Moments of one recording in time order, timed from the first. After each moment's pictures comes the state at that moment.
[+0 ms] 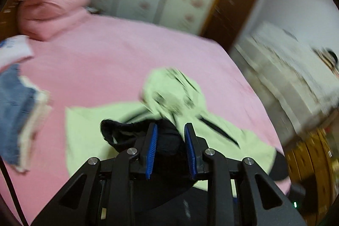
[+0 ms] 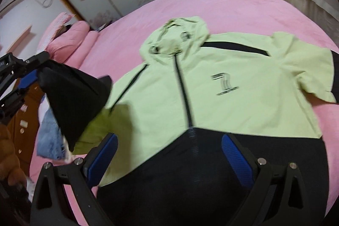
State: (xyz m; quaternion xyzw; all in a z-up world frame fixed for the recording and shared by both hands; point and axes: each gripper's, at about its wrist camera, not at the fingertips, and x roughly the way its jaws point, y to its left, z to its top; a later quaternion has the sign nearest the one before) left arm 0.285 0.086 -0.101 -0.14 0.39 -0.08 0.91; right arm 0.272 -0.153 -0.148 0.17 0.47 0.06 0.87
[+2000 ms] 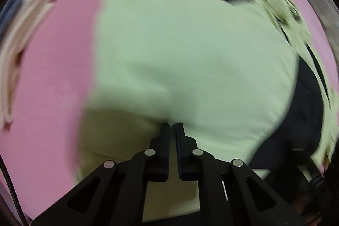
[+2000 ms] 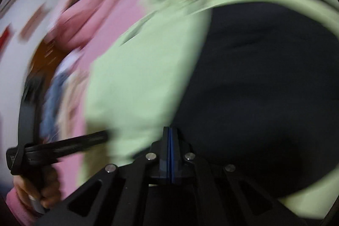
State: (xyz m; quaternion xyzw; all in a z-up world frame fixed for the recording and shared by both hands) left arm 0.314 0.167 -0.331 -0.13 0.63 0.10 0.76; right arm 0.383 -0.170 -0.289 0.18 0.53 0.17 0.81
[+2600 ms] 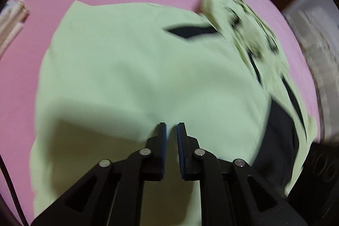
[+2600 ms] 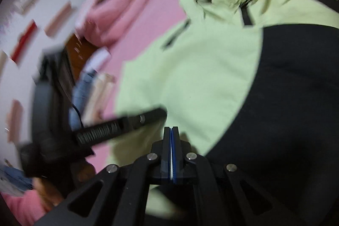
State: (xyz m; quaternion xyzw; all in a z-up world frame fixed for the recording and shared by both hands) left arm 0.372 0.138 -0.328 -0.22 0.54 0.03 0.81; right arm 0.430 -0.107 -0.307 0.20 0.52 0.31 0.77
